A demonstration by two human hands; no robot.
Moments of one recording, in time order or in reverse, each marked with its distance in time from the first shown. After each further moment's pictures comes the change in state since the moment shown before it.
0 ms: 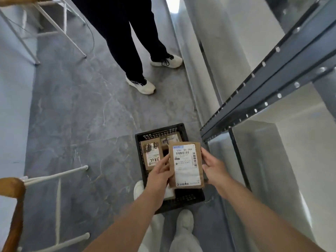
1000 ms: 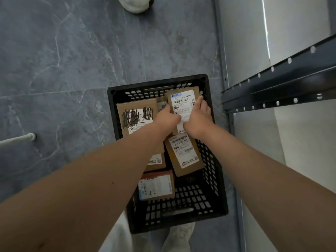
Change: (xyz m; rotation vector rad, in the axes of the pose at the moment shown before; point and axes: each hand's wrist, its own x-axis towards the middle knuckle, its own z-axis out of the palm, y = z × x) left_hand 0.366 -0.068 -0.019 0.649 -0.037 -0.052; right_hand 0.342 0.084 0.119 -0.994 0.022 -0.071
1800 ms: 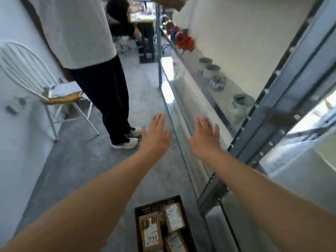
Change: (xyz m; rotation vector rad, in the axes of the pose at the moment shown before) left_hand -0.457 0.363 -0.118 0.715 0.655 0.834; right_hand -0.401 -0.098 -0.448 -0.137 0.743 -0.223
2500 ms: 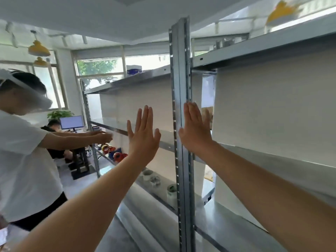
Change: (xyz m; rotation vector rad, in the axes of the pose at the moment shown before) left_hand -0.090 0.247 -0.354 0.038 0.644 0.813; right_hand -0.211 -0.039 -0.431 -0.221 0.927 0.260
